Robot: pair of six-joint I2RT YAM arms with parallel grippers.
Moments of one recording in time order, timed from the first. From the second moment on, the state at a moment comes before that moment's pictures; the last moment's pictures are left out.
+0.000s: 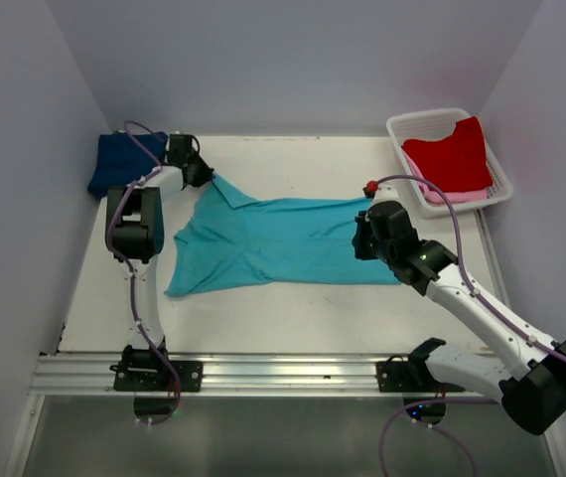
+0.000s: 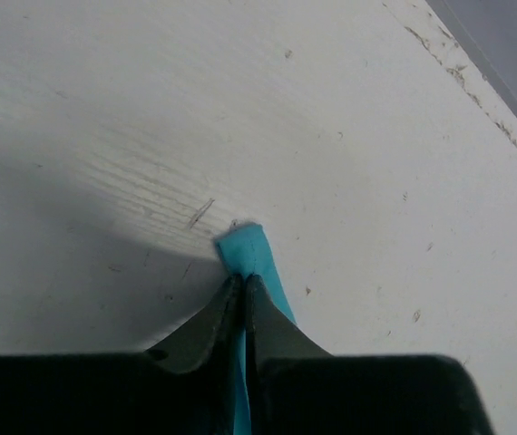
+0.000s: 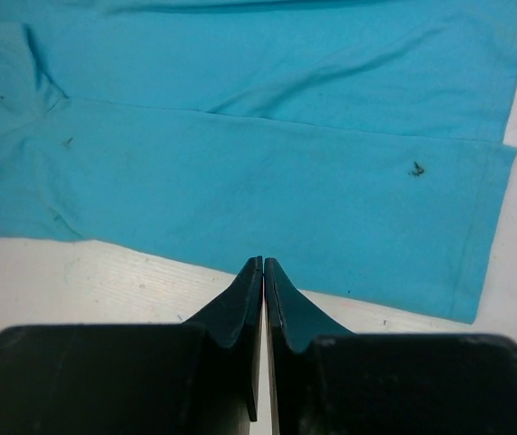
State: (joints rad) left arm -0.05 2.30 1.68 -0.15 0.06 -0.72; right arm 0.58 1.06 0.89 -0.51 0.22 0.40
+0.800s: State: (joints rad) left arm -0.01 2.26 1.56 0.01 0.16 -0.74; right arm 0.58 1.28 0.93 -0.53 0.40 0.45
